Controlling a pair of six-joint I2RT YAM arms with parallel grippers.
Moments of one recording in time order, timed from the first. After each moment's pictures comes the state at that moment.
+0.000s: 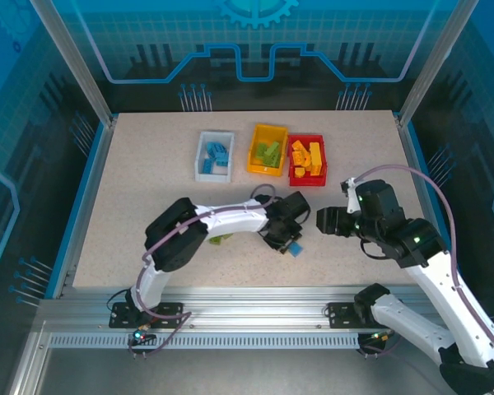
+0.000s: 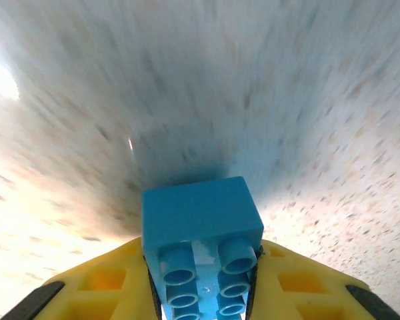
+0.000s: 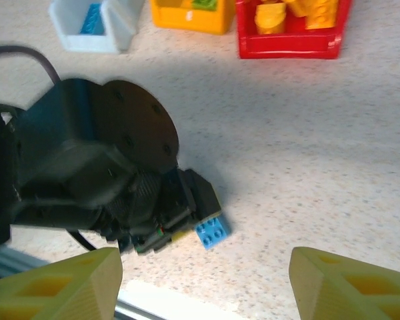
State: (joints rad) left arm -0.94 2.04 1.47 -0.66 0.16 -1.72; right arm 0.48 0.81 1.03 -1.04 -0.08 0.43
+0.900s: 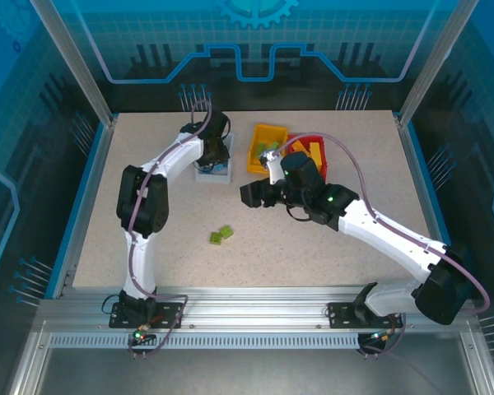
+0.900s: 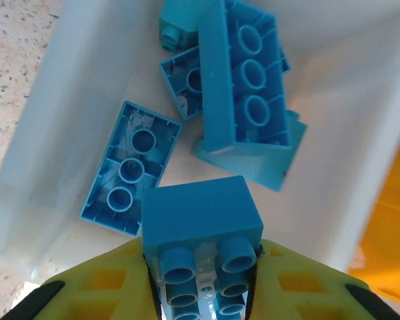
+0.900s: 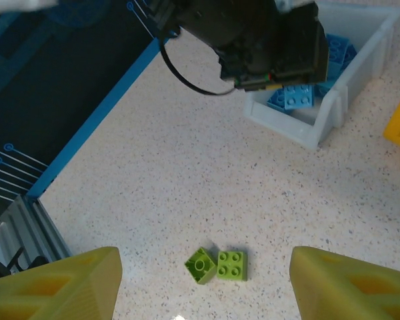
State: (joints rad) left arm -0.31 2.16 1.82 -0.83 -0.12 -0.71; right arm 0.75 1.32 1.11 -0.31 -0.18 0.41
